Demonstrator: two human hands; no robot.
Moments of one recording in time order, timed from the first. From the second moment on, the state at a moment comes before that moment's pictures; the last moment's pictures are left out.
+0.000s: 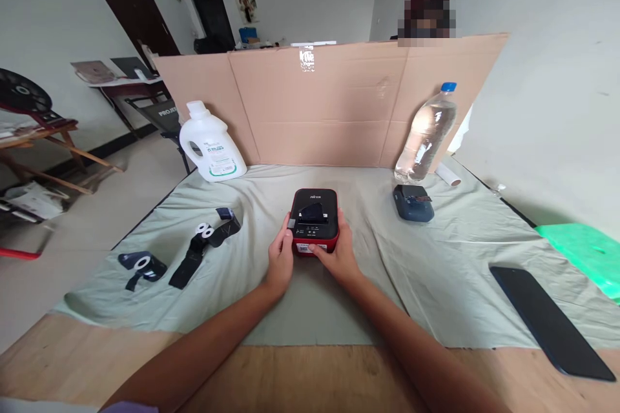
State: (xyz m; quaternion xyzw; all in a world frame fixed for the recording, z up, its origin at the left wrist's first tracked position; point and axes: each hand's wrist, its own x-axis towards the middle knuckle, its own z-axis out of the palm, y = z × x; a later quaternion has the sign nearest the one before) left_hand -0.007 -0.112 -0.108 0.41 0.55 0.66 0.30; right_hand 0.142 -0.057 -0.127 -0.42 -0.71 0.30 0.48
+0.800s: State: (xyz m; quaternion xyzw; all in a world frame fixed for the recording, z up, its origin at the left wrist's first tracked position) left_hand -0.010 -0.108 -0.113 0.46 0.53 0.67 0.25; right_hand 0.148 -0.062 -0.122 -0.41 -0.70 0.35 0.47
